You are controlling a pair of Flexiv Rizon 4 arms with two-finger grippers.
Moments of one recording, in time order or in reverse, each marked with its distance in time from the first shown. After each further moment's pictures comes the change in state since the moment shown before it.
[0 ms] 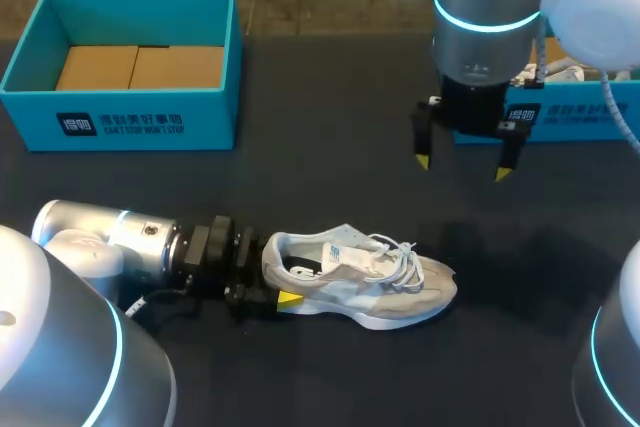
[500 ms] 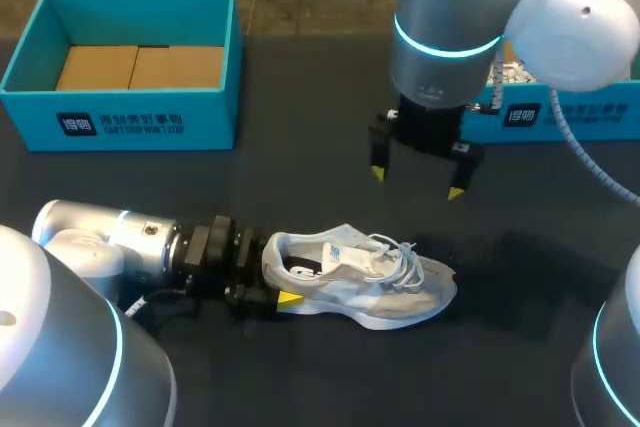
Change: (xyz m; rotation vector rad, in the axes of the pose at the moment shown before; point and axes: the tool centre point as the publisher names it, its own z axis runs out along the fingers) left arm 0.000 0.000 0.000 0.000 0.000 0.000; right arm 0.060 -0.037 0.002 0.021 0.087 0.060
